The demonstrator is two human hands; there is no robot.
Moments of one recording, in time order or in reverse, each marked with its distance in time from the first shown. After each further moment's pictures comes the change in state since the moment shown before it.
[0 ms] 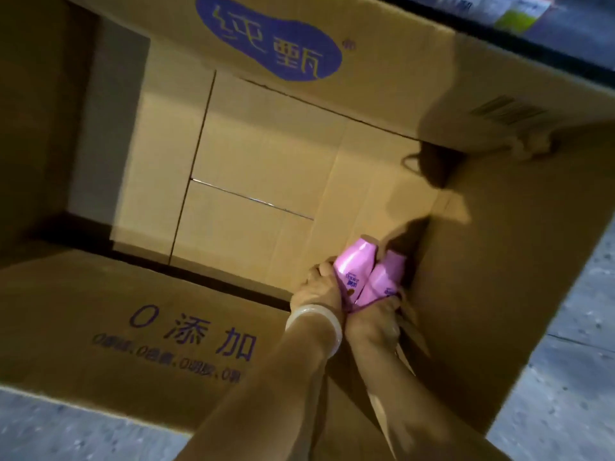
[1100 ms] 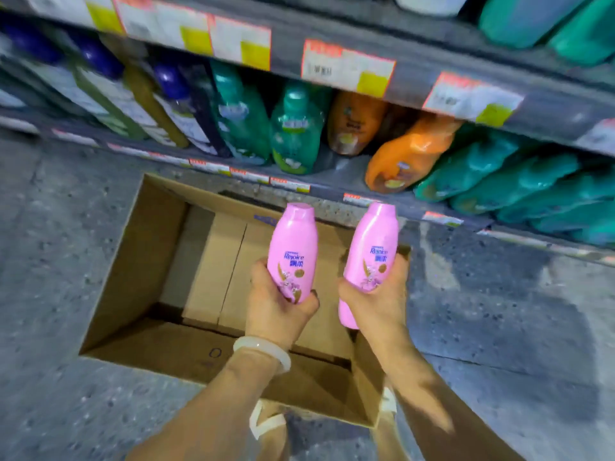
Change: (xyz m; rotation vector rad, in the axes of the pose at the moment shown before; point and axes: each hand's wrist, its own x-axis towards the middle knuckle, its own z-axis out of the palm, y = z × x) left_hand -0.255 0.020 -0.206 -0.886 0.560 0.363; right_hand -0.197 -0.051 -0.227 0.692 0.082 -0.689
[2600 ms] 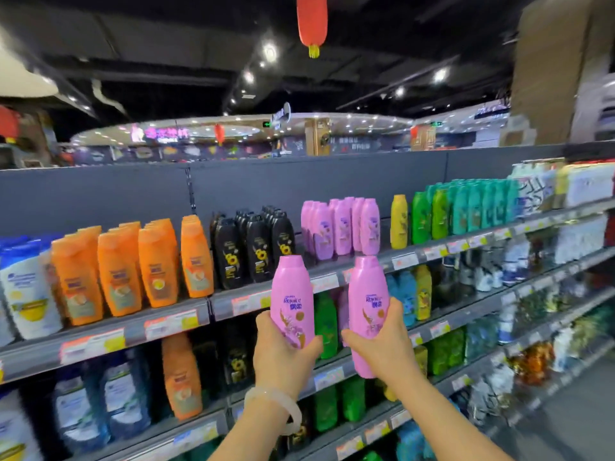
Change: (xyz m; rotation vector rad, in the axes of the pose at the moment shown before) left_hand -0.607 0.578 0.187 -0.068 -0.236 1.057; right_hand -0.274 -0.243 -0.795 0.272 0.690 -0.682
